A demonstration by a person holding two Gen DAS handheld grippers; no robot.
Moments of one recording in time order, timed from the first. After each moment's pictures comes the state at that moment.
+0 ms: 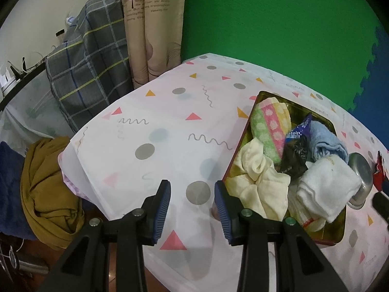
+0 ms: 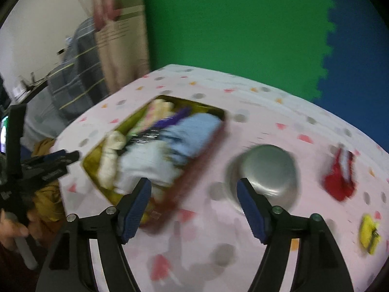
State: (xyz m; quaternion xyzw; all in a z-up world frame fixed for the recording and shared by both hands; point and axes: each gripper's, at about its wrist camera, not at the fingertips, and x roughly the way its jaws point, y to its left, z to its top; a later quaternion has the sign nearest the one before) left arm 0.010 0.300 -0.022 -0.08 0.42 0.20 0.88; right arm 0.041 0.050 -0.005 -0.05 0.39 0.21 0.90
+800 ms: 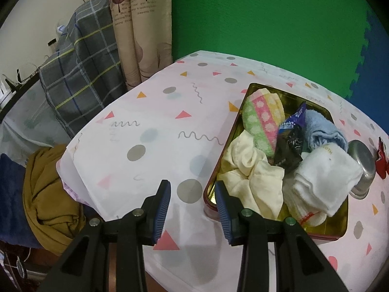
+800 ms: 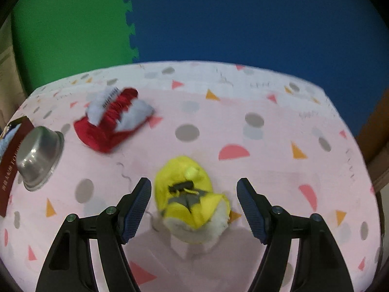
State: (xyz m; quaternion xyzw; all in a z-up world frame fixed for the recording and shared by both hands) left arm 0.018 0.286 -0.029 -0.05 0.43 0.19 0.88; right arm 0.061 -0.240 -0.070 0.03 0.42 -0.06 0.90
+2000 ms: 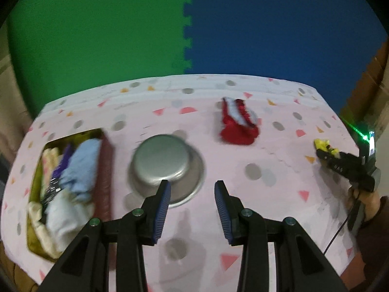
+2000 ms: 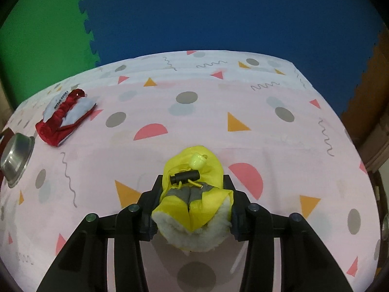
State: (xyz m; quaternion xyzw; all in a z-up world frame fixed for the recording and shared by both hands) left arm 0.075 0.000 0.009 0.05 0.44 -0.15 0.88; right arm 0.034 -0.323 -0.088 0.06 0.42 -0.10 0.90
